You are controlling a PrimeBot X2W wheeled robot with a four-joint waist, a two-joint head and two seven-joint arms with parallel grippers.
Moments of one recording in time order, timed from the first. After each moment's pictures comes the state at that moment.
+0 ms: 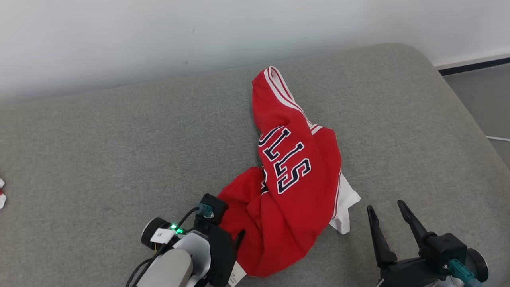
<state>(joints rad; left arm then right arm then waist) -0.56 0.09 -0.65 0.76 -0.39 -0.13 0.16 -0.04 -0.11 0.09 0.16 0.11 0.13 -0.14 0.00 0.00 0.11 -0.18</state>
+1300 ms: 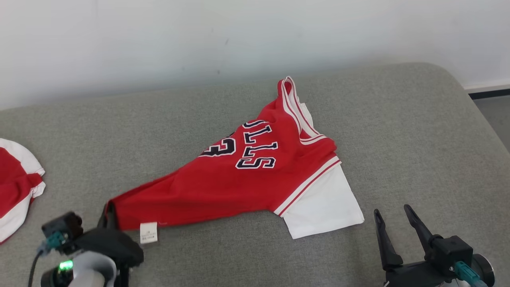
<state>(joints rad) -0.42 0.22 -0.25 0.69 -0.75 0.15 -0.23 -0.02 -0.10 0.05 0.15 0.11 0.13 -0.12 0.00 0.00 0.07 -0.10</state>
